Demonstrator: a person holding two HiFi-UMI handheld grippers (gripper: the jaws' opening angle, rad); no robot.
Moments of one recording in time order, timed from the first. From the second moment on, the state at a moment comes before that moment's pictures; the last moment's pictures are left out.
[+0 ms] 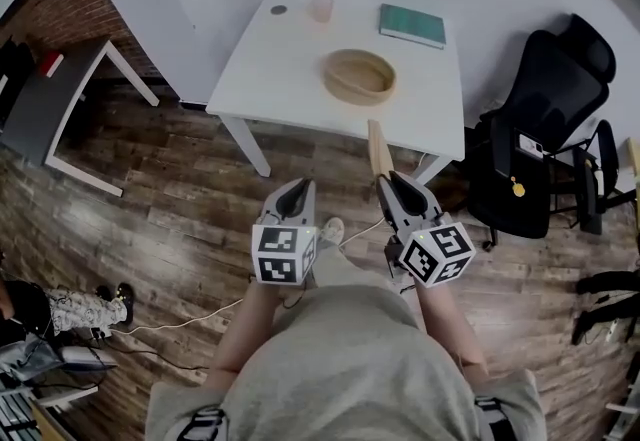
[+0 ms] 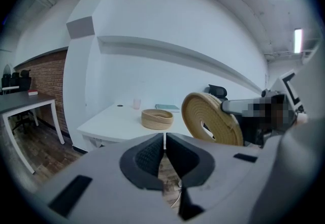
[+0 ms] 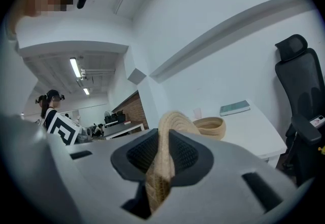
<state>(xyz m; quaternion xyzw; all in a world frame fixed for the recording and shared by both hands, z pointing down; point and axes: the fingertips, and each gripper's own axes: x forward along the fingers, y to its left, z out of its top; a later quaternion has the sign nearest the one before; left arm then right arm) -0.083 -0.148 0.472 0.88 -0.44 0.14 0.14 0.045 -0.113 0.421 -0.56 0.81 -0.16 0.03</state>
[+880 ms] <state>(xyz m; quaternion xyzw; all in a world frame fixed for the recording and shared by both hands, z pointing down) -0.085 -0.130 0.454 0.89 -0.42 0.12 0.14 0.027 -0.089 0.426 -0.55 0.82 -0.16 0.02</state>
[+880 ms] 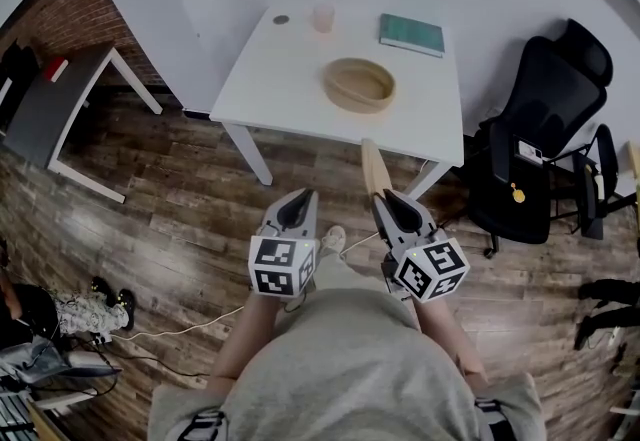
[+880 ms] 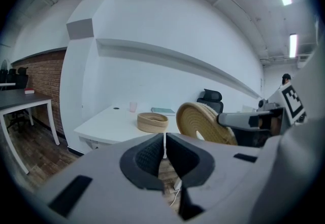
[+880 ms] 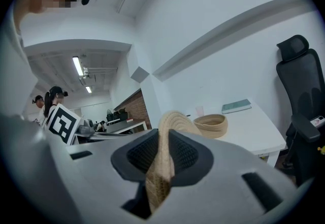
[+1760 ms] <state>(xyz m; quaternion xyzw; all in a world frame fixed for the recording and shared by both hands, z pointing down) -0.078 -0.136 0.456 0.89 -0.41 0.12 0.13 0.030 -0.097 0.426 -0.55 0.82 -0.15 0.01</state>
